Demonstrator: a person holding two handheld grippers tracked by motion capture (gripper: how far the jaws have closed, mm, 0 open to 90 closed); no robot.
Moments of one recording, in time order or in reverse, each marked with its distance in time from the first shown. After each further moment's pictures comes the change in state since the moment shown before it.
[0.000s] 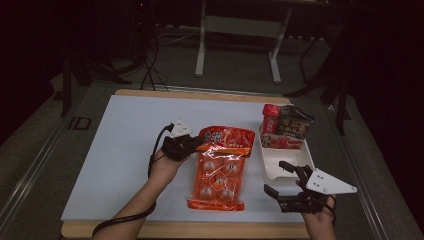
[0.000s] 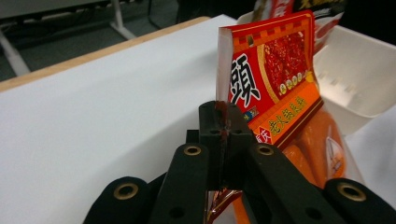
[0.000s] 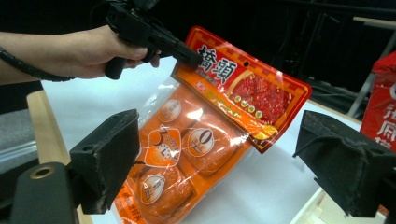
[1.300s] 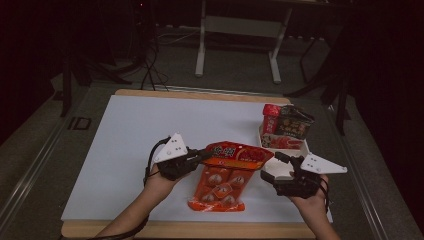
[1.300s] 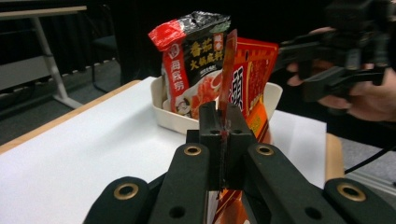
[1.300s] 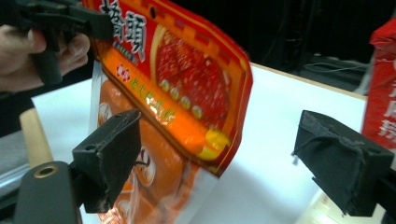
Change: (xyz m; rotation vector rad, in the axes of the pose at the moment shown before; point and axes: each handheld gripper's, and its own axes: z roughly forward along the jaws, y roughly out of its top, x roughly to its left) left arm -0.045 0.002 -0.052 -0.230 -0.241 0.148; right arm -0.031 0.002 0.028 0.034 0.017 0.146
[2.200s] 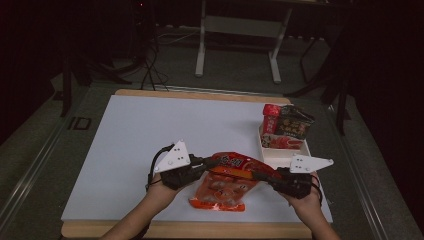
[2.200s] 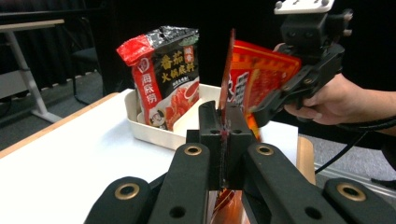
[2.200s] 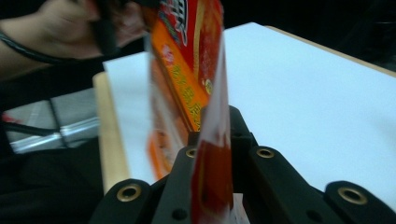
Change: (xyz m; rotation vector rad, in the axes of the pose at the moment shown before) left arm -0.021 0.007 -0.007 -0.028 -0.050 0.042; right arm 0.013 0.009 0.011 0.114 0.273 -0.074
